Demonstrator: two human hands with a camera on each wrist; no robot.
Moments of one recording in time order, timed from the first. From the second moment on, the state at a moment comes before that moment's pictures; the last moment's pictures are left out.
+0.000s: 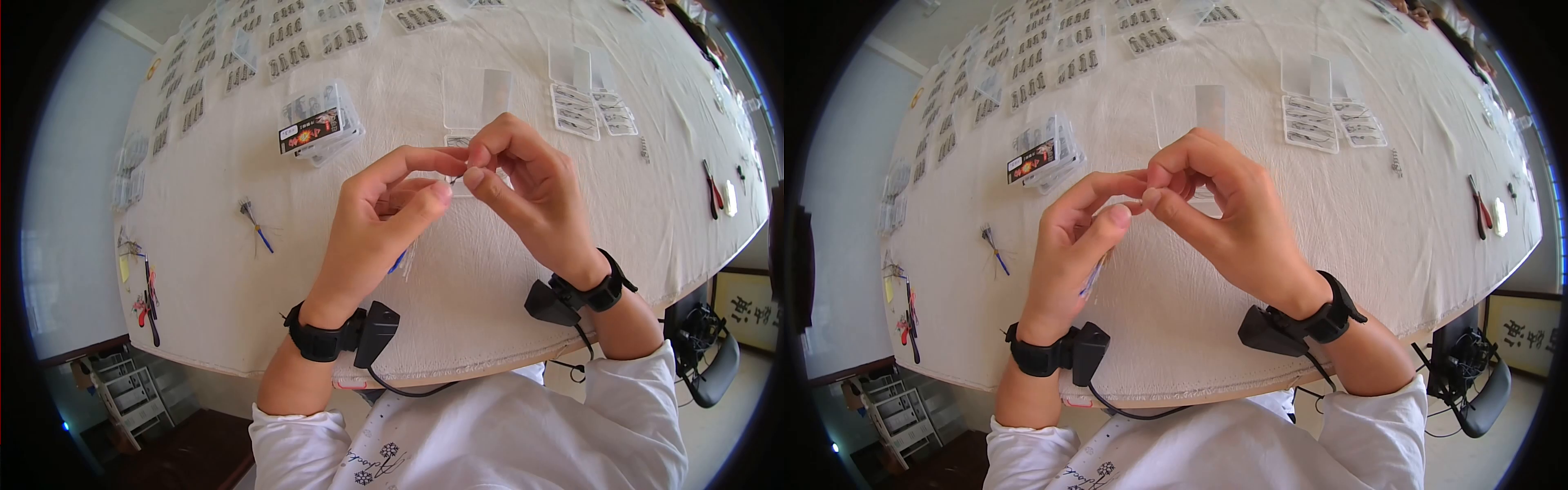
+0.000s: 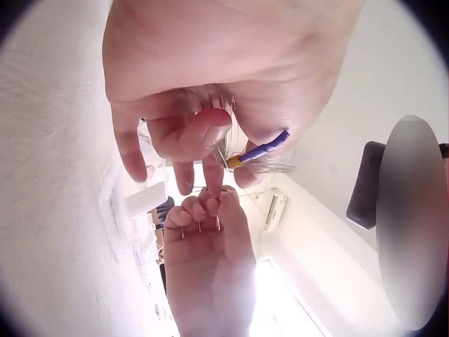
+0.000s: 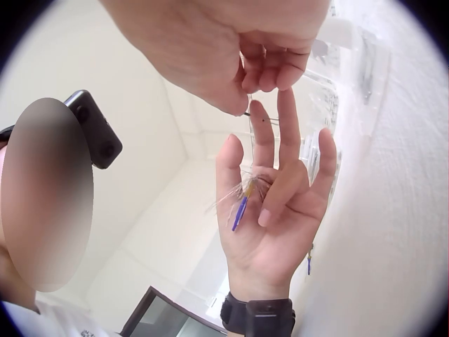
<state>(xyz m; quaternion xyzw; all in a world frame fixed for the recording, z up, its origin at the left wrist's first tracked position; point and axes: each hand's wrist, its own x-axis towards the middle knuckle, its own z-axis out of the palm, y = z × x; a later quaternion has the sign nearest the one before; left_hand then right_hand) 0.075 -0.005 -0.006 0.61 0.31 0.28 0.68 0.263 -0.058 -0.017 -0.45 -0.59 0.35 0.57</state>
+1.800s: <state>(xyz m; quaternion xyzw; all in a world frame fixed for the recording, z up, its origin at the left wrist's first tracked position) 0.079 -0.009 -0.003 0.60 0.33 0.30 0.66 0.254 -0.061 -0.014 -0.44 -0.53 0.46 0.56</state>
